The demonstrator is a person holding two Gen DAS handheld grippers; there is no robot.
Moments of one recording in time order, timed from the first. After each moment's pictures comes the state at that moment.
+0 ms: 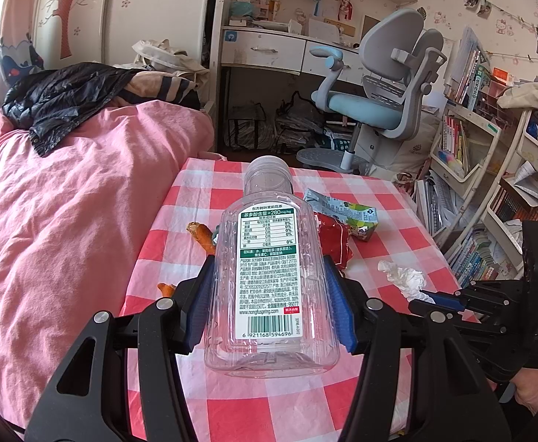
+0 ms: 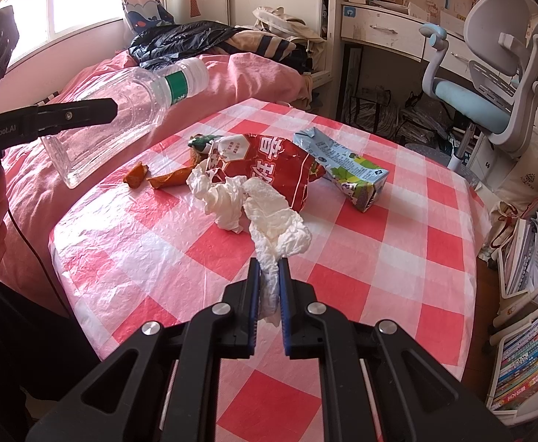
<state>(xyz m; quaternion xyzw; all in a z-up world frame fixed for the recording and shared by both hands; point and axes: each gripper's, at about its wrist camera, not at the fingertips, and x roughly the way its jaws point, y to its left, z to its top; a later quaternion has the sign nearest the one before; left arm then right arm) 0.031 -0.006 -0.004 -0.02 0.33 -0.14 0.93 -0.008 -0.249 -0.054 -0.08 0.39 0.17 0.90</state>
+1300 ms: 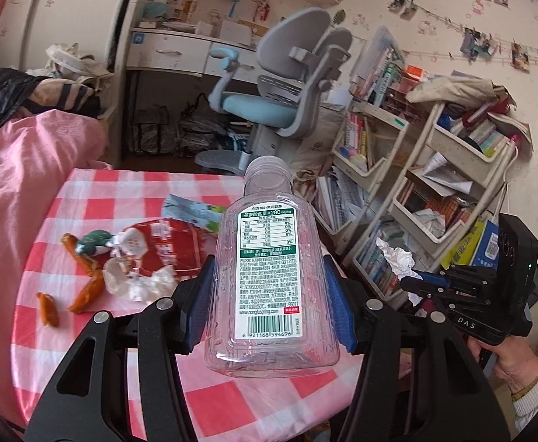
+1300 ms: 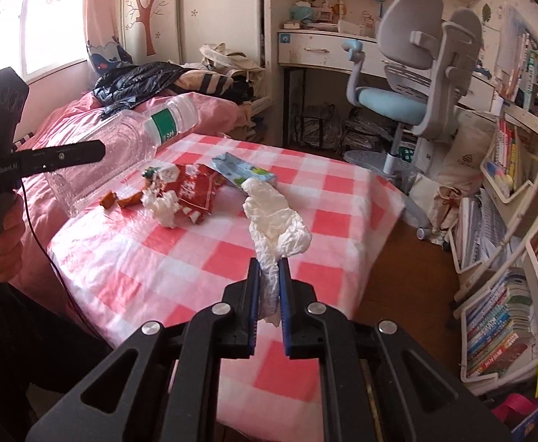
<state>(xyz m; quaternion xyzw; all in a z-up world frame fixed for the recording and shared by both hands) 0.001 -0.107 0.014 -0.05 0.32 -0.33 0.89 -0.096 -0.387 -0.014 -0.04 0.36 0.08 0.93</state>
